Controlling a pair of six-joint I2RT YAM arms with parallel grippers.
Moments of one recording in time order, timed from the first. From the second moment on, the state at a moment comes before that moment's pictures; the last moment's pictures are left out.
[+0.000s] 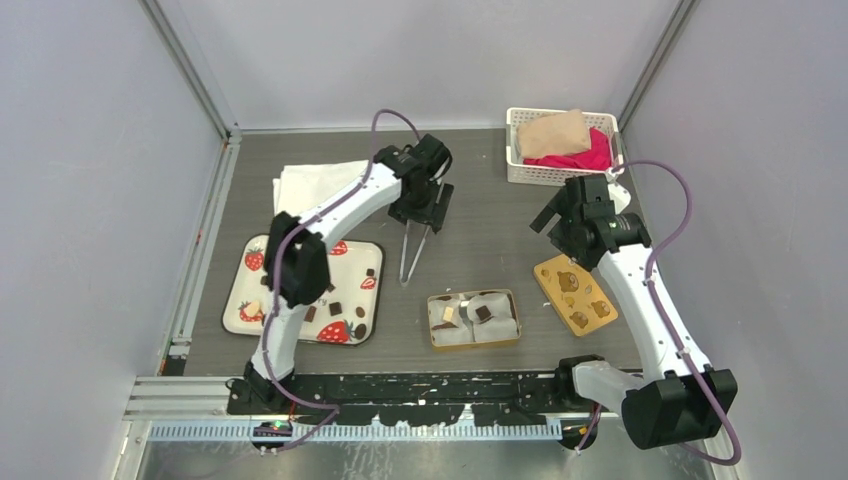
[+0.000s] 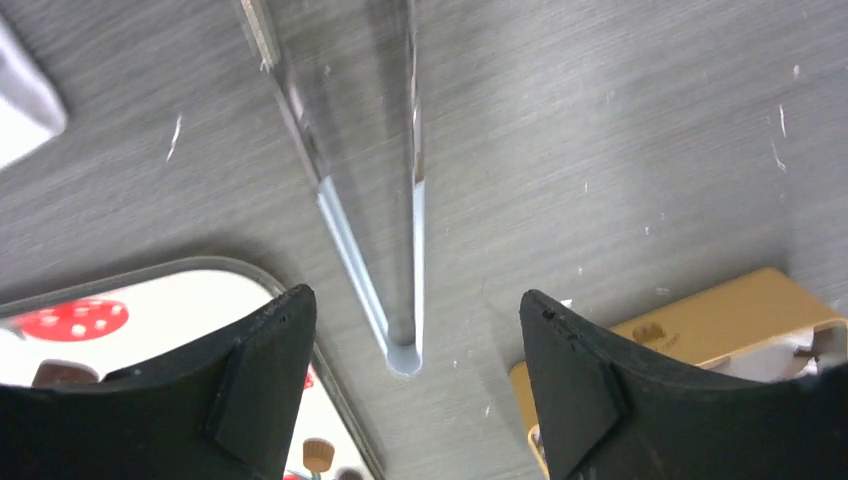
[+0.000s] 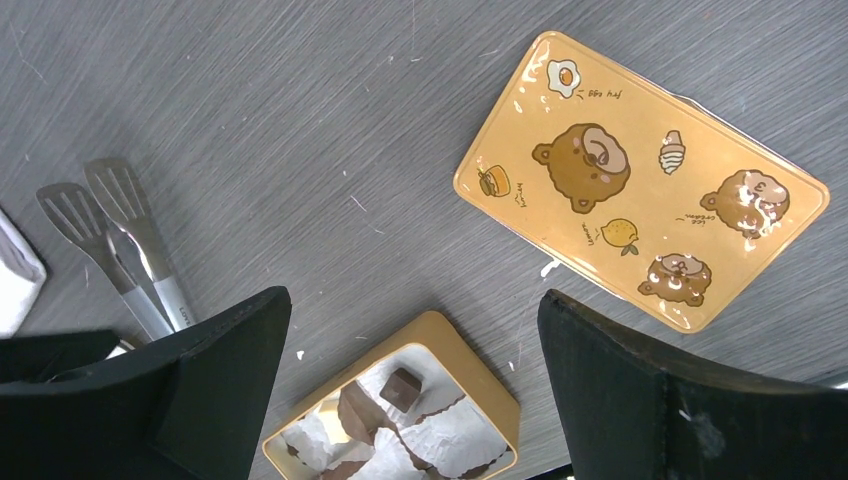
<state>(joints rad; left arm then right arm) -0.70 2.23 2.12 -1.10 -0.05 -0.35 0.14 1.11 1.10 -0.93 0.23 0.78</state>
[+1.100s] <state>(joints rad) -0.71 2.09 1.54 -0.59 -0.22 -0.45 0.14 1.14 1.08 -0.92 0.22 0.78</state>
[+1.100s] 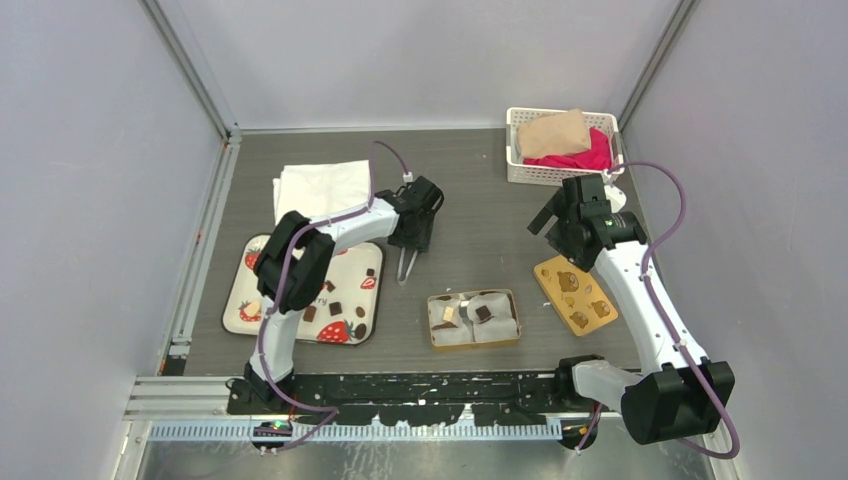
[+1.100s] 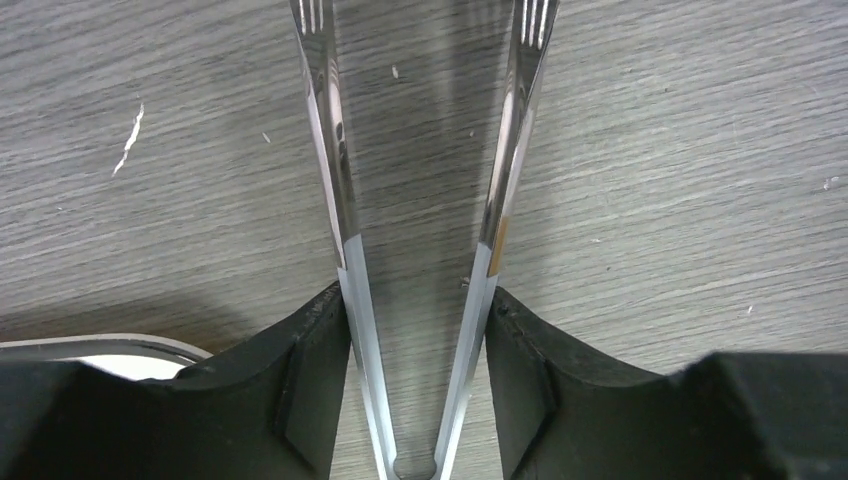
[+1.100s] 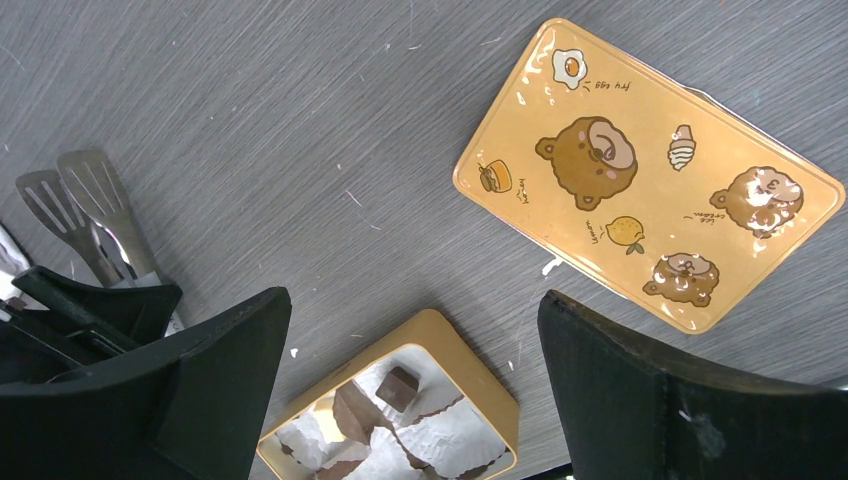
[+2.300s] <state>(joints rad) -0.71 1.20 1.17 -1.21 -0.13 -0.45 0.14 1.21 1.07 -0.87 0.19 0.78</state>
